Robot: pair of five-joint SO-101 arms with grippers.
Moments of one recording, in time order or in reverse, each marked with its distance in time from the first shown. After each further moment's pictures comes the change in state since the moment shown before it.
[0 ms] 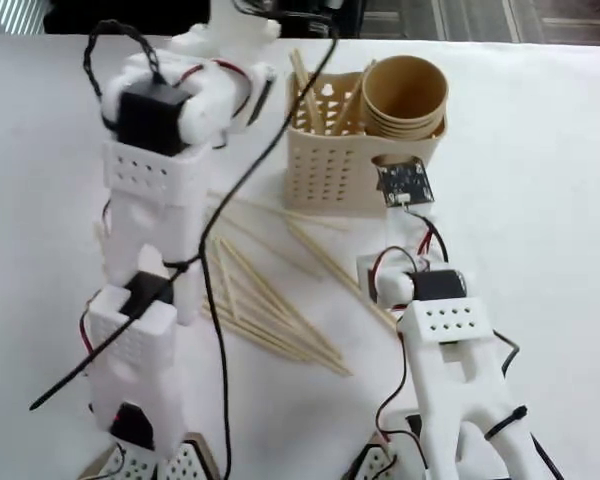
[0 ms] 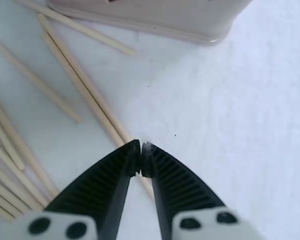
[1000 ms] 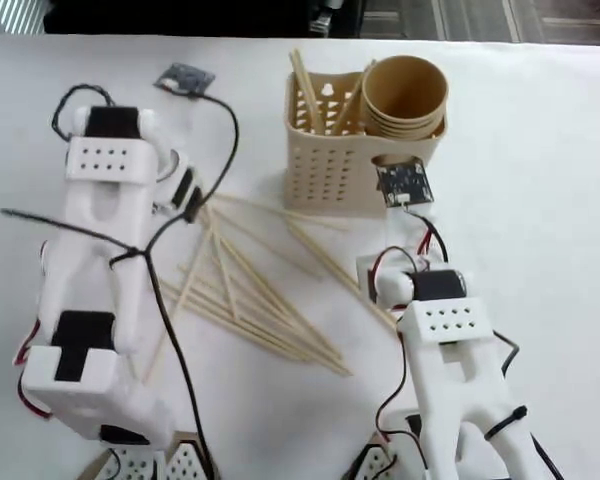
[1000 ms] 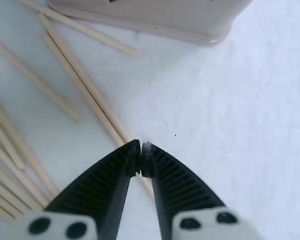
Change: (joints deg) left arm -14.2 -19.8 75.3 -11.4 -5.0; right arm 0.0 0.0 0.5 -0.4 0.0
